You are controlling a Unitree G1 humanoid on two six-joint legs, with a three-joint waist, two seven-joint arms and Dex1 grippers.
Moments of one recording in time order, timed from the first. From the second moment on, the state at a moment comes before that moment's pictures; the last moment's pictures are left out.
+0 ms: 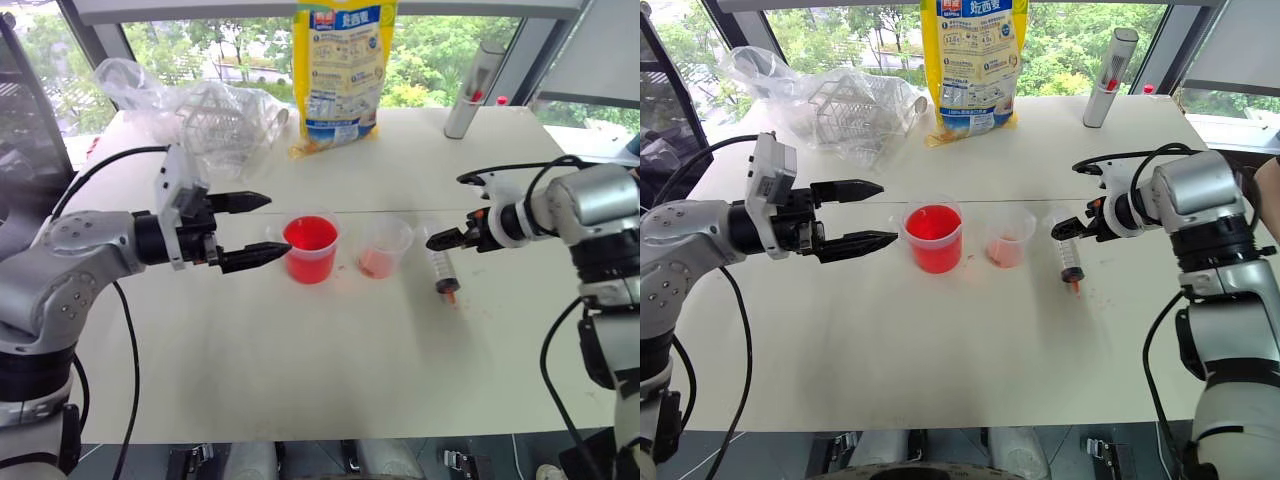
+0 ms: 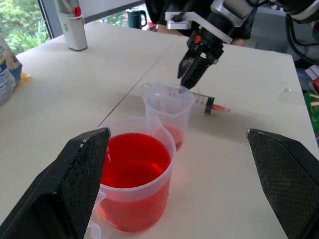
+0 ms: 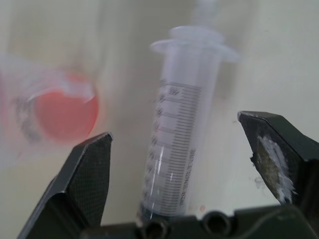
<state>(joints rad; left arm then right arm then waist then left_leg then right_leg) -0.47 0.82 0.15 -0.44 -0.82 0.80 -0.89 -1.03 -0.80 0.26 0.43 0.39 1.45 0.67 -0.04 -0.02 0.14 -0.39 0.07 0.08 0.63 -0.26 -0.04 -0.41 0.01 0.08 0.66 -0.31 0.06</state>
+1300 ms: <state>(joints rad) -0.65 0.80 0.13 -0.24 -0.75 0.72 -0.95 -0.84 -0.69 -0.21 -0.12 0.34 0.97 0.61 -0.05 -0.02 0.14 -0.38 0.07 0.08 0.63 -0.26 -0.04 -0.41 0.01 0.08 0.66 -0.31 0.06</state>
